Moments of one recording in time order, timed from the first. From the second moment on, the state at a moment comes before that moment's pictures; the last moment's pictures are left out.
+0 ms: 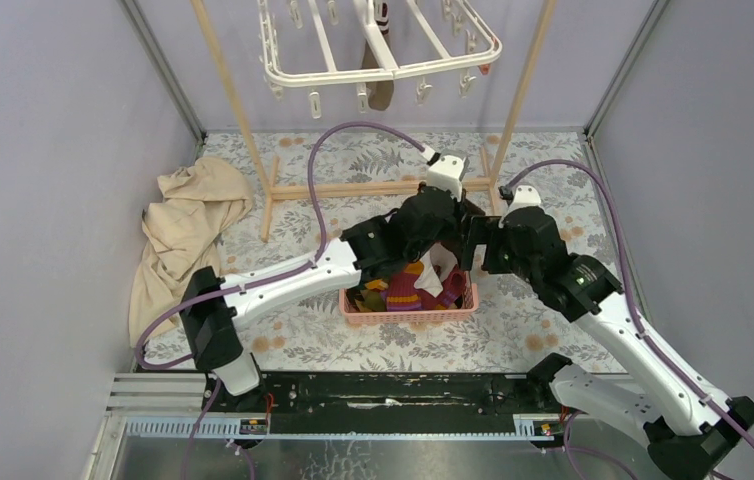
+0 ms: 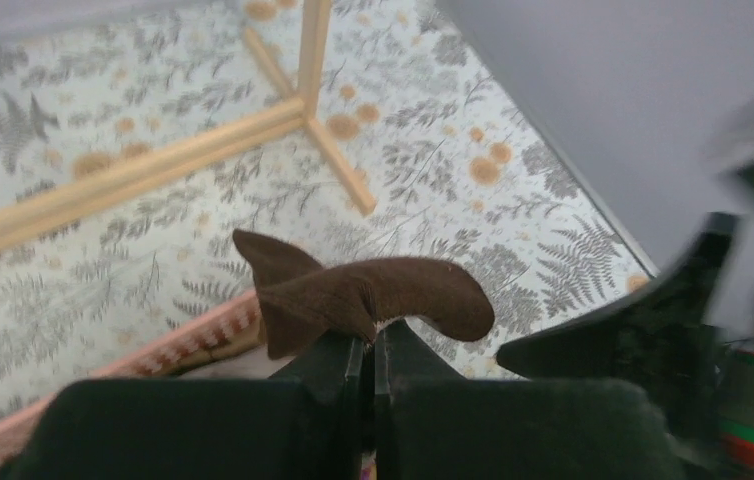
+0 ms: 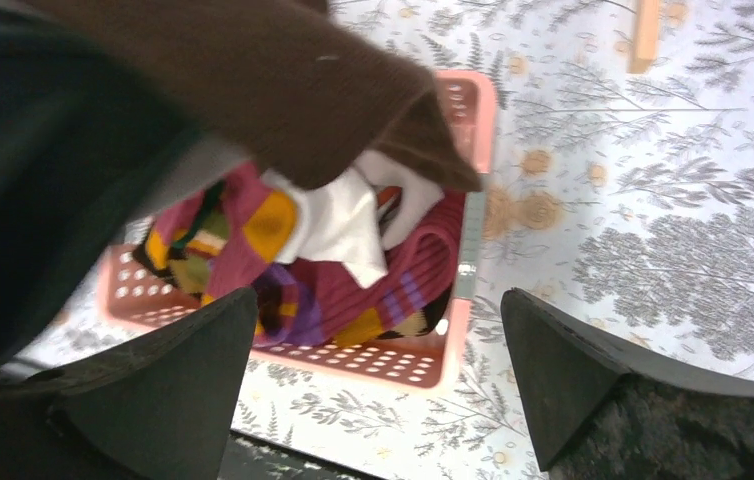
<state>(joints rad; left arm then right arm) -1.06 1.68 1.55 -0.16 -0.43 -0.37 0.62 0.91 0.98 -0.71 0.21 0.49</state>
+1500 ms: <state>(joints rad) -1.13 1.62 1.24 -0.45 -0.43 -0.79 0.62 0.68 0.91 -0.81 -0.06 0.52</state>
